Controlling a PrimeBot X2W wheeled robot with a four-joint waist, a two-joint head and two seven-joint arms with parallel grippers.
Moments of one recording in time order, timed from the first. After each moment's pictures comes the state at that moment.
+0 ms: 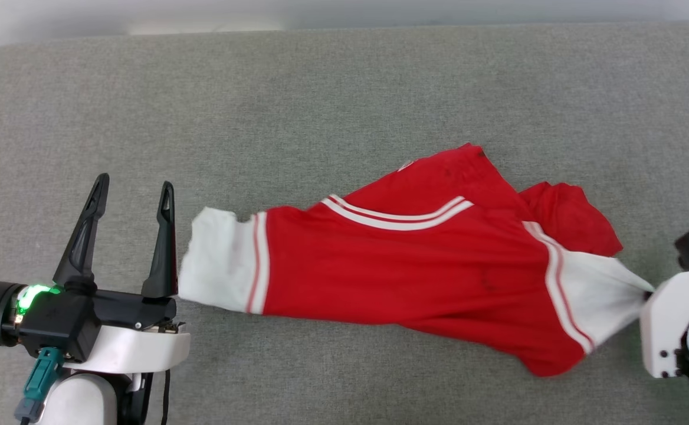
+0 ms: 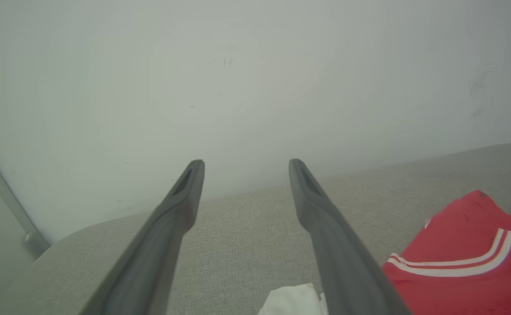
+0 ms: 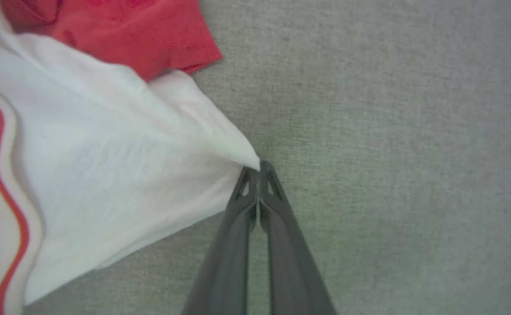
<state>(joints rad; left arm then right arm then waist) -0.12 0.14 0.05 -0.19 -0.04 -0.12 -0.26 -0.19 -0.30 -0.08 0.09 0.13 0.13 0.78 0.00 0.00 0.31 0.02</state>
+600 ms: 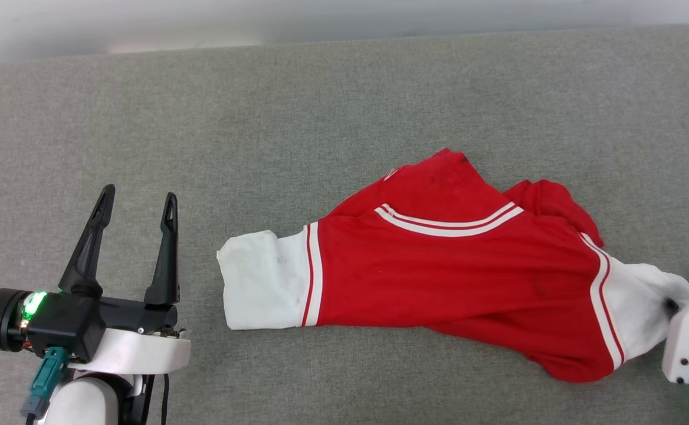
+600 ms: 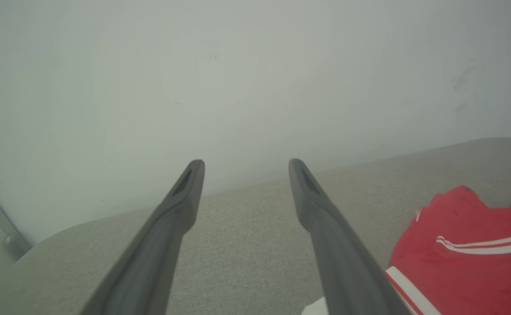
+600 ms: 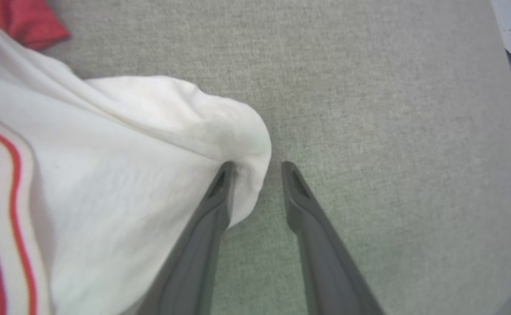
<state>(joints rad) -0.11 0.15 0.05 -0.15 -0.04 -0.12 -0.26 -0.17 -0.25 -0.24 0.23 0.08 0.13 0.61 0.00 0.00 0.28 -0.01</state>
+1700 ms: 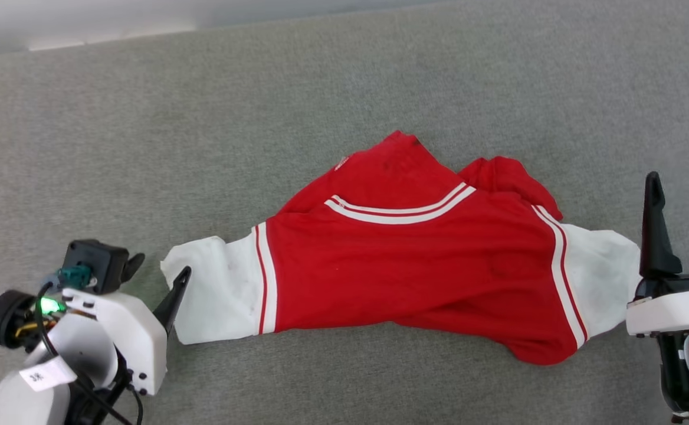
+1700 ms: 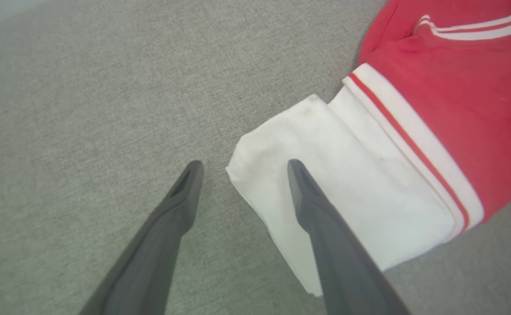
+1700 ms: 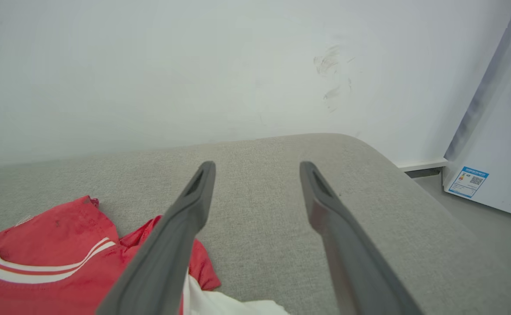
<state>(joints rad) -0.11 0.46 -0.12 -0.16 -0.38 -0.12 0.47 -0.17 -0.07 -0.20 -0.07 0.16 0.13 -0.10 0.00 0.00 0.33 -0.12</state>
